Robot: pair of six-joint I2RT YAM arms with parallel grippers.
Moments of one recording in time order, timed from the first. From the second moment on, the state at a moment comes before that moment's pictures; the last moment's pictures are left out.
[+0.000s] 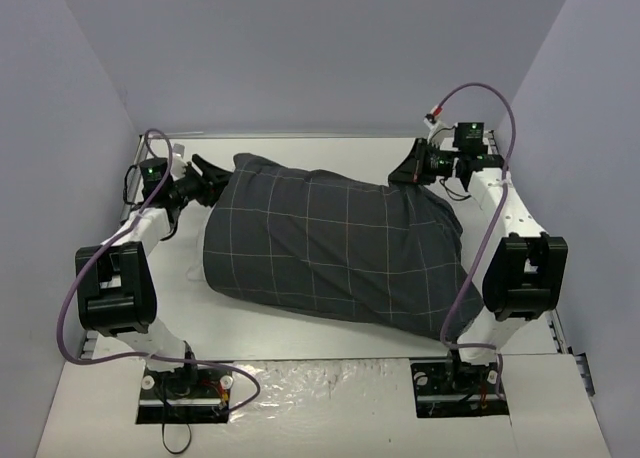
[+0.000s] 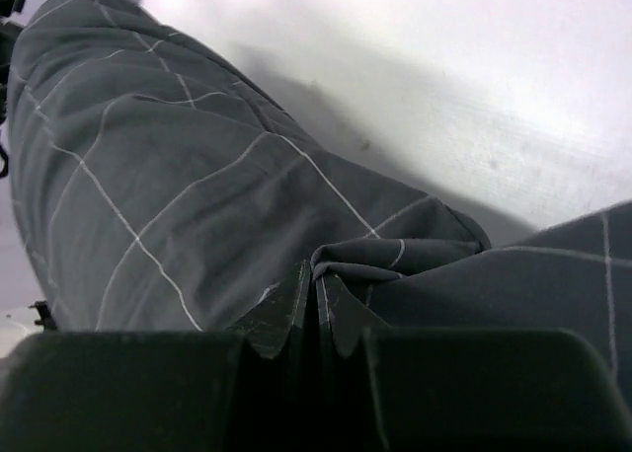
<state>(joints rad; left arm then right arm) 0.13 1.63 0.99 0.13 0.84 -1.03 0.03 1.72 1.37 -0.44 -0.78 0.26</state>
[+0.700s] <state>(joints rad) -0.05 1.38 0.73 0.43 0.81 -1.01 -0.12 1.37 1.28 -0.49 -0.90 -0.33</state>
